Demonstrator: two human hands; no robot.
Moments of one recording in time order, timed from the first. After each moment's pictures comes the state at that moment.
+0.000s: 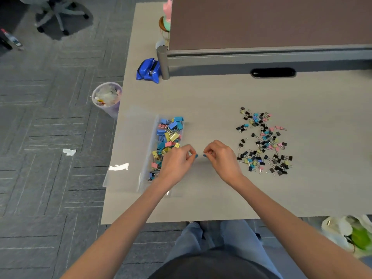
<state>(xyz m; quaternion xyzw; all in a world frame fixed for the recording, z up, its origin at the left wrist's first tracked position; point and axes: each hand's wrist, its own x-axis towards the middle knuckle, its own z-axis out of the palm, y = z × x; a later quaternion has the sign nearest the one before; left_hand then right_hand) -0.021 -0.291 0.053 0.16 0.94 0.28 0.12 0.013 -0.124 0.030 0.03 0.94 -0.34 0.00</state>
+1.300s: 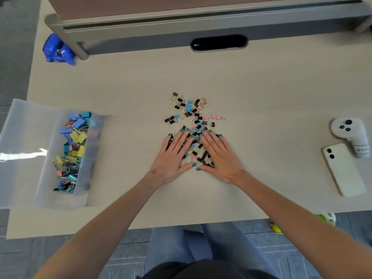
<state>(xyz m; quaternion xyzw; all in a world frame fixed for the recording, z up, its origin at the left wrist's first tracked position) -0.004 -0.067 -0.061 0.39 0.91 -0.01 0.14 0.055 0.146 -0.056 -0.11 0.98 -0.09 0.15</state>
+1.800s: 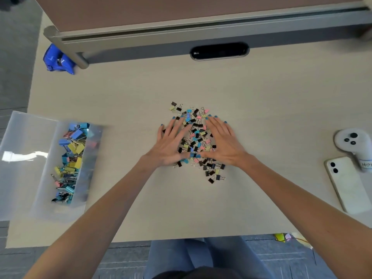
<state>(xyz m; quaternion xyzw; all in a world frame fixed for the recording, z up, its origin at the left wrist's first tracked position) -0.081 -0.041 -0.044 0.33 0.91 0.10 0.24 -0.021 0.179 -0.043 -0.06 0.96 -0.22 0.17</state>
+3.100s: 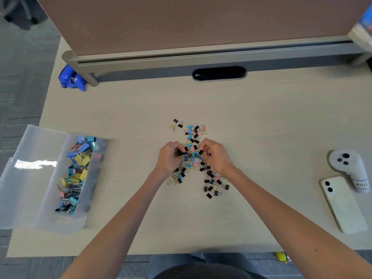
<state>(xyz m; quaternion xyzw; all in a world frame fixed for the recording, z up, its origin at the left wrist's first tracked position) -0.076 -0.023 -0.025 0.05 0.89 0.38 0.22 -0.038 0.155 -0.023 0.10 0.86 -0.47 0.16</state>
